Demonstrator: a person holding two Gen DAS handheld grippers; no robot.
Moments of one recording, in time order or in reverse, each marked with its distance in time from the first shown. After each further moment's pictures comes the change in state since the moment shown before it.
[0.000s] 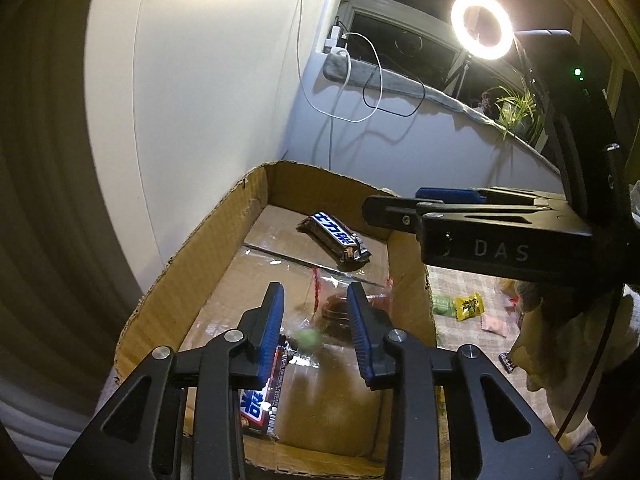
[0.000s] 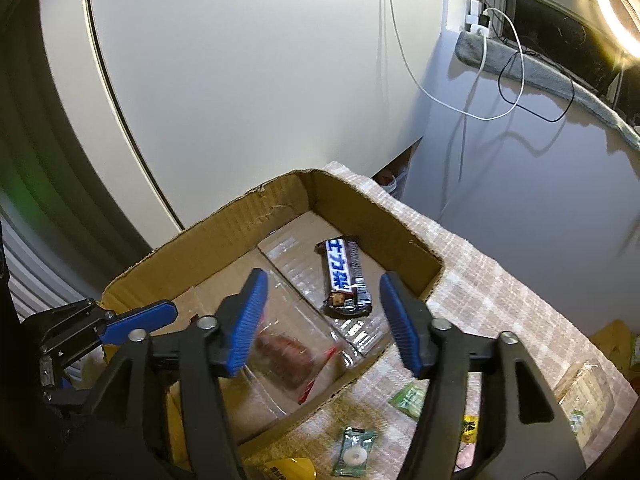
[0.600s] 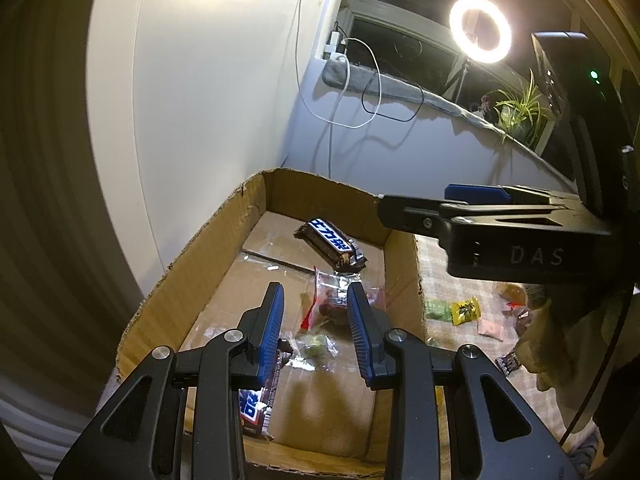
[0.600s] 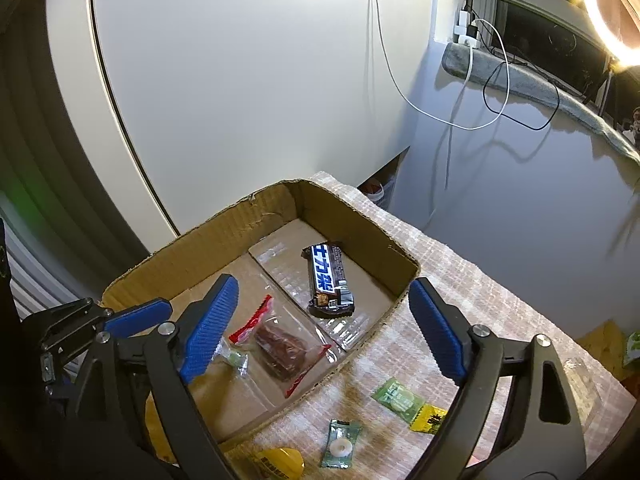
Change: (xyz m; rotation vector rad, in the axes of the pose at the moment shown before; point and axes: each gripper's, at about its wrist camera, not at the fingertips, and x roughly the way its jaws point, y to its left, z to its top) left arm -0.004 -0.003 0.001 0.002 -0.020 0.007; right arm -0.019 -0.006 -0.001 -0.001 -0.031 -0.034
